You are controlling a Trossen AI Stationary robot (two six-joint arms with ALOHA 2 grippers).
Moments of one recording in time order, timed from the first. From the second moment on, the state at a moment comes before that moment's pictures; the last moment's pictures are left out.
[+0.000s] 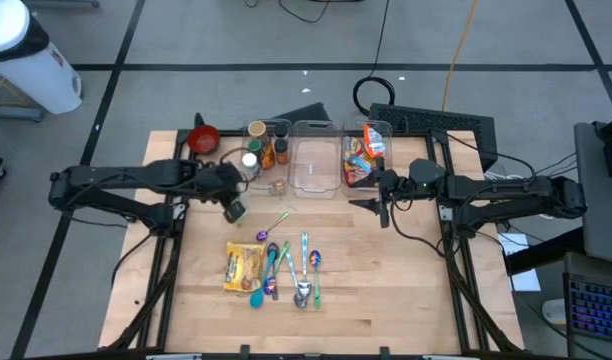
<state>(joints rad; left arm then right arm) 0.09 1.06 0.96 -0.94 -0.22 -0.45 -0.17 0.97 0.56 0.27 -0.18 0.00</state>
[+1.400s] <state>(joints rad) 0.00 1.33 0.97 0.34 -0.48 0.14 -0.10 1.15 0.56 0.57 0.02 -0.10</state>
